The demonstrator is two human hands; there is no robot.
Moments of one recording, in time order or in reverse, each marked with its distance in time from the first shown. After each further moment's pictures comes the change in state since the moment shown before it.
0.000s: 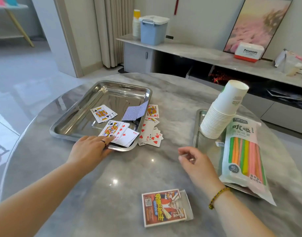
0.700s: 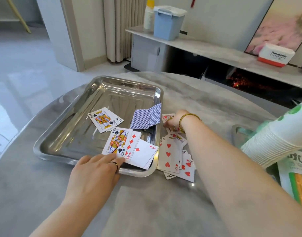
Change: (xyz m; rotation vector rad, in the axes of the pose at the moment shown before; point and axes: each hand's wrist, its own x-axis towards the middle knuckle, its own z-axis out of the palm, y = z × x) left_hand 0.028 -0.028 0.014 -0.119 0.218 0.131; right_hand 0.253 -0.043 0.103 -0.770 -0.198 0.397
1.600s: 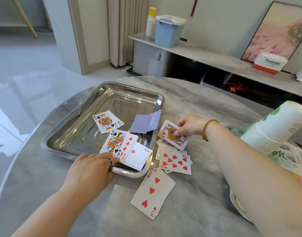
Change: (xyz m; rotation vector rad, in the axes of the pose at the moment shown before) left_hand -0.016 -0.003 -0.035 -0.065 -0.210 -0.048; right_hand -0.064 0.034 -0.034 0.052 -0.241 -0.358
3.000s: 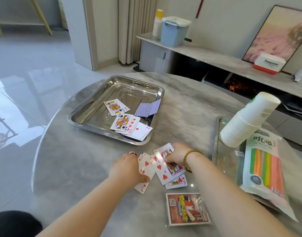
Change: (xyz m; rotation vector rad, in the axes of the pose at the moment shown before) left_hand -0.032 0.084 0.024 -0.202 -0.401 -0.469; right_hand -0.107 -0.004 0.096 0.078 -0.054 0.167
